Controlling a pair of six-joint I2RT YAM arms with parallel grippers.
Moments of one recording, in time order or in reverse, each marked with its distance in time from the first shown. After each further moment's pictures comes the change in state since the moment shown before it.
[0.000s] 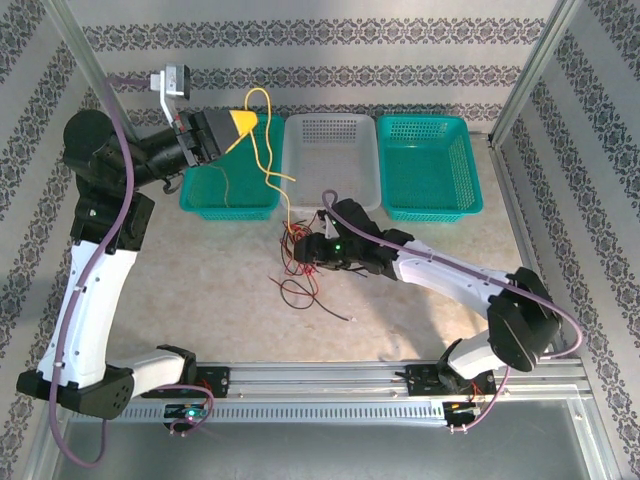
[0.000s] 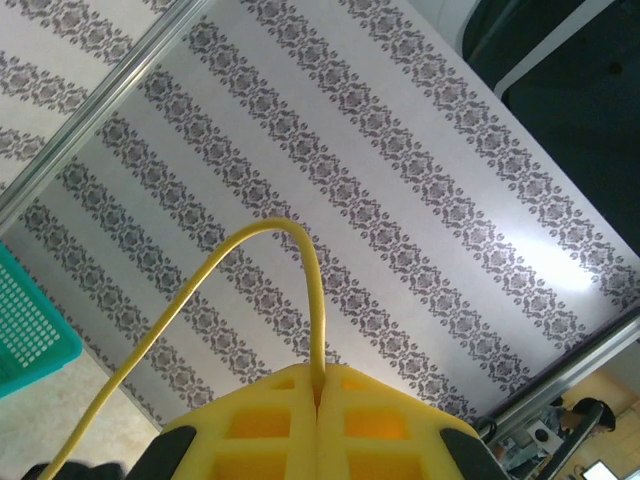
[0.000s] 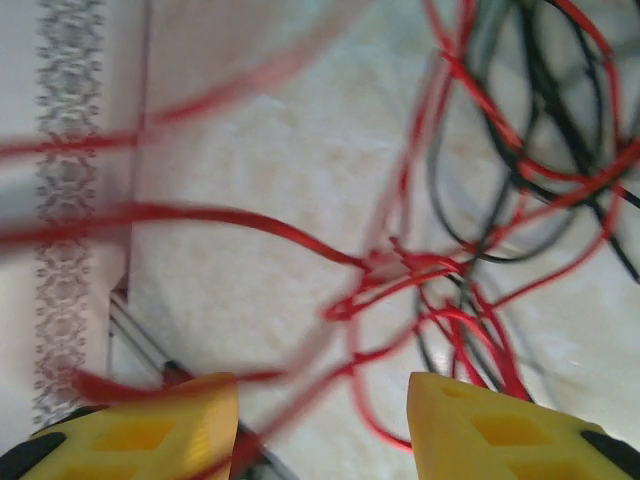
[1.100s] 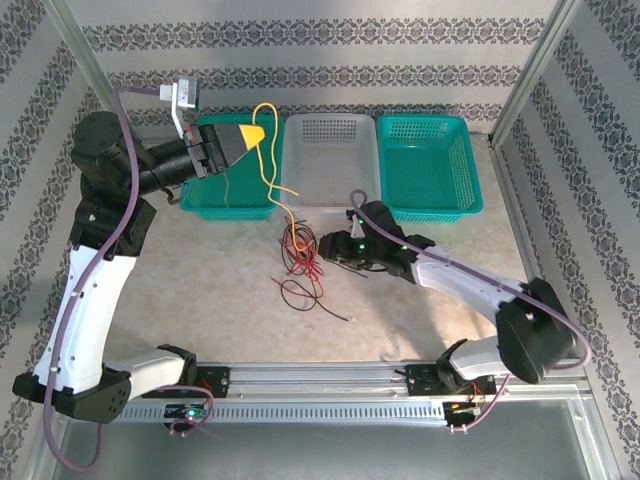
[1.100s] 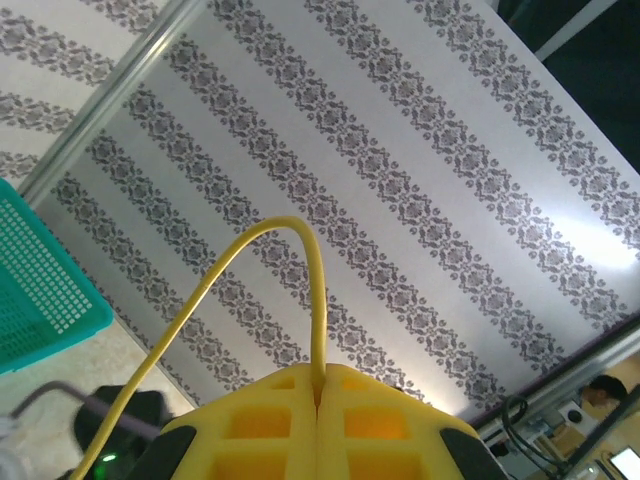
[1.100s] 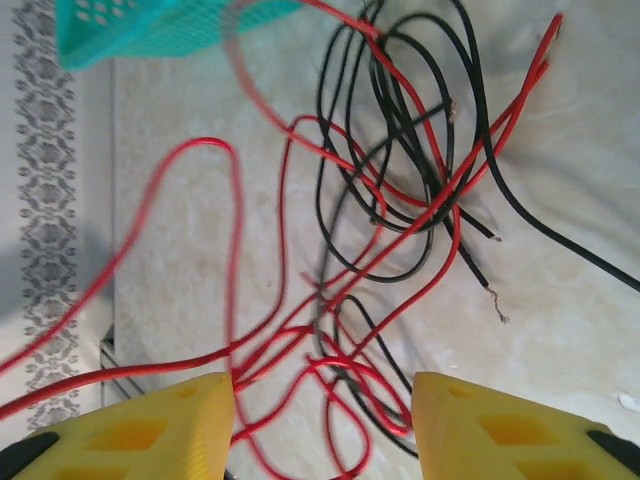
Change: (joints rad) left arm -0.037 -0.024 -0.015 -0.163 -0.026 0.142; right arm -0.140 -0.140 -0.145 0.055 -0.027 0.004
